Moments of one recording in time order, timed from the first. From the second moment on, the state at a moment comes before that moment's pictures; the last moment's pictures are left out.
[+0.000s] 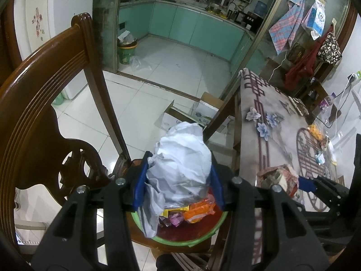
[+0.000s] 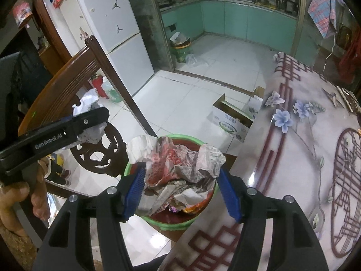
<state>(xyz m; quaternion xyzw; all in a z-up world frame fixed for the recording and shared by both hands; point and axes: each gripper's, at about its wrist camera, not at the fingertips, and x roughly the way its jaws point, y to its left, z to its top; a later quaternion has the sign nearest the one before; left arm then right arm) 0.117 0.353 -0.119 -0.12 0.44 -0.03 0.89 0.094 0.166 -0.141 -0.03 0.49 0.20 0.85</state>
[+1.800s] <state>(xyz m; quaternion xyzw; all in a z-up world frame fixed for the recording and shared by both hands) 0.176 -0.275 -0.159 0.09 0.47 -0.34 0.81 0.203 -0.535 -0.178 0.16 0.44 -0.13 0.87</state>
